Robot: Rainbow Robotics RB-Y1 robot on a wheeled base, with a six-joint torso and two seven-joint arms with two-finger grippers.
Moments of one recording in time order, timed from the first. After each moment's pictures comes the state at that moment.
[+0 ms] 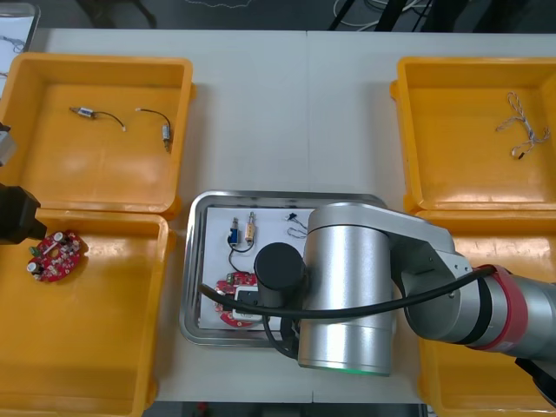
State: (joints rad) right arm -0.74 -0.46 1.02 -2.18 -0.62 1.90 1.56; left arm -0.23 0.97 0.16 -2.16 1.00 1.90 -1.04
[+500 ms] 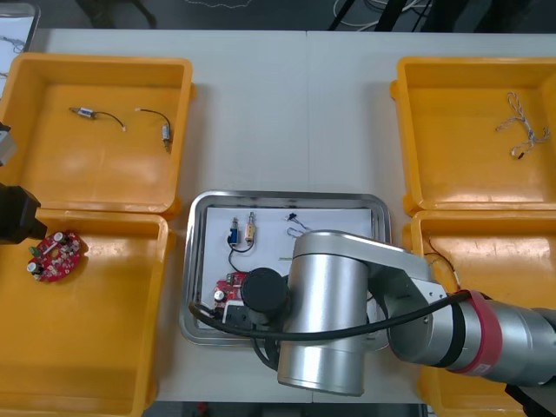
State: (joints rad) right arm -0.67 -0.40 1.07 -2.10 -0.51 1.83 1.59; left arm -0.23 0.97 0.16 -2.16 1.00 1.90 -1.04
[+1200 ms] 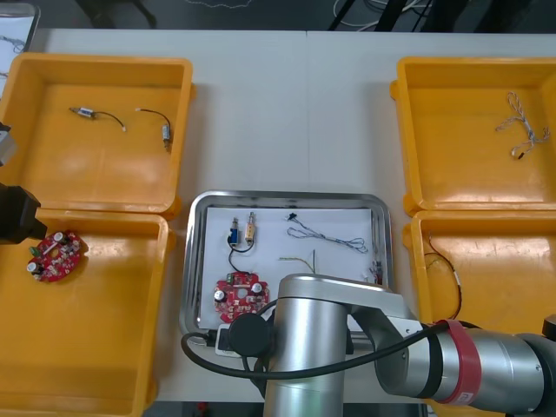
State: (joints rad) right arm -0.61 -0.37 1.17 -2.02 -0.38 1.73 1.59; left arm -0.23 0.97 0.16 -2.17 1.00 1.90 -1.04
